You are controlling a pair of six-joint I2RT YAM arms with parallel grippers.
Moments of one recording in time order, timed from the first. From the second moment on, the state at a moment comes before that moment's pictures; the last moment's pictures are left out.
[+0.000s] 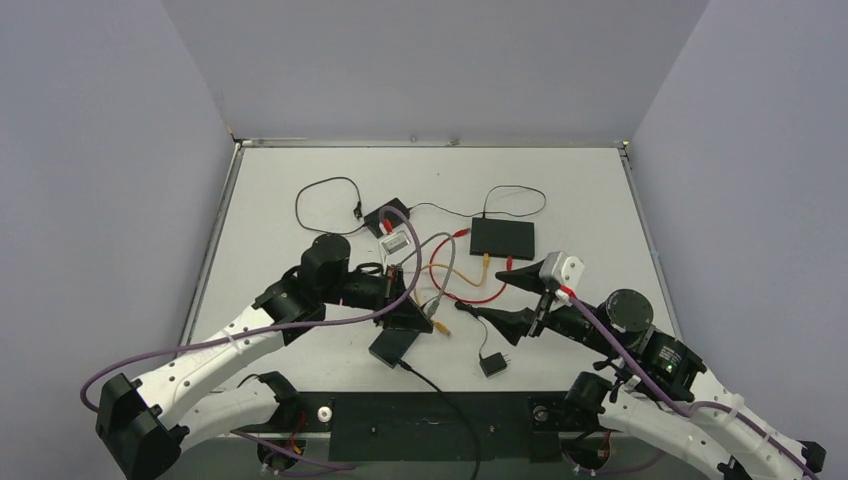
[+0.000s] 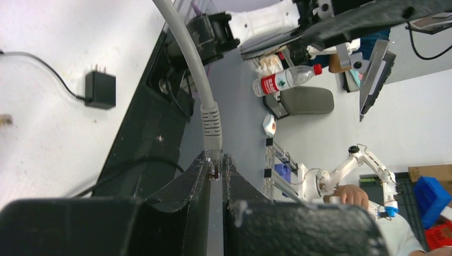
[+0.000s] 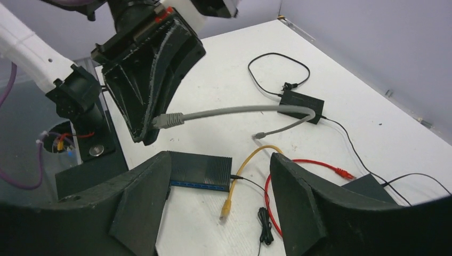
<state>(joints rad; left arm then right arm) -0.77 0.96 0.74 -0.03 0.84 -0.82 0.91 0.48 0.76 -0.30 -0.16 0.00</state>
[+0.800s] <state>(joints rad) -0.95 1.03 0.82 -0.50 0.85 -0.53 1.42 0.79 0.94 -0.62 -0.06 -0.69</state>
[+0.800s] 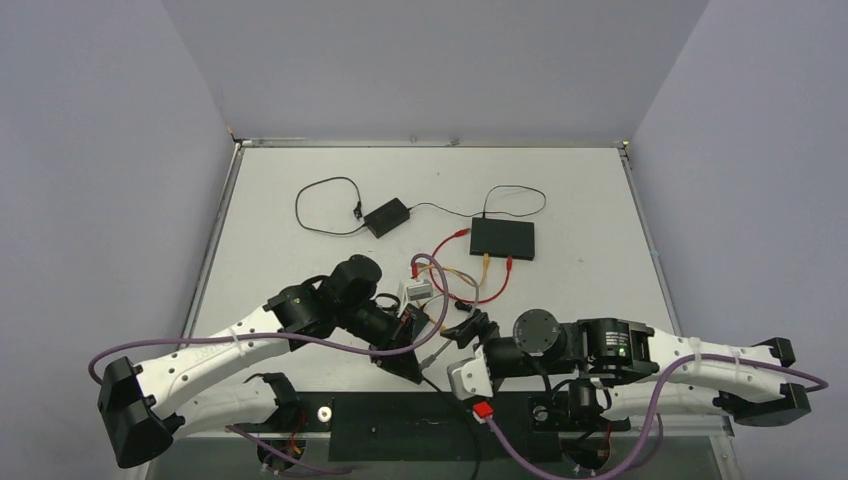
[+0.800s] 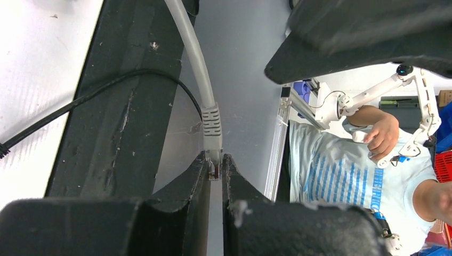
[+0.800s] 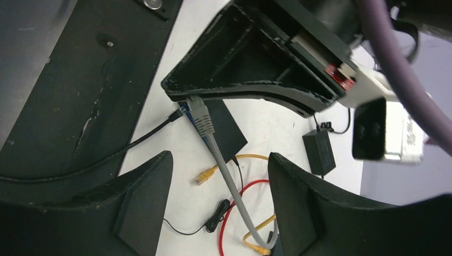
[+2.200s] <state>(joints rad) -0.98 0.90 0.73 -0.53 0.93 -0.49 1.53 1.03 0.97 -0.52 -0.16 -0.82</state>
